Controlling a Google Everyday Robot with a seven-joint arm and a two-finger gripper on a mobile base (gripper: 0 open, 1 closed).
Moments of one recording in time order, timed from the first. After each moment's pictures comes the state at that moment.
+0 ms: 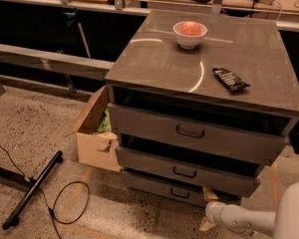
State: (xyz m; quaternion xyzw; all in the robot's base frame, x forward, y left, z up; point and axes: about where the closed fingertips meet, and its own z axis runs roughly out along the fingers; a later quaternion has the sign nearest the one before) arm 0.533 -0.257 0.218 -0.63 0.71 -0.09 0.30
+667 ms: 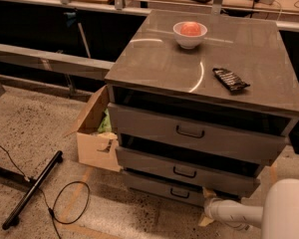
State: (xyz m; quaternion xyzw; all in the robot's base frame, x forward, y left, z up) arm 0.557 -0.262 0.196 -0.63 0.71 -0.09 0.29
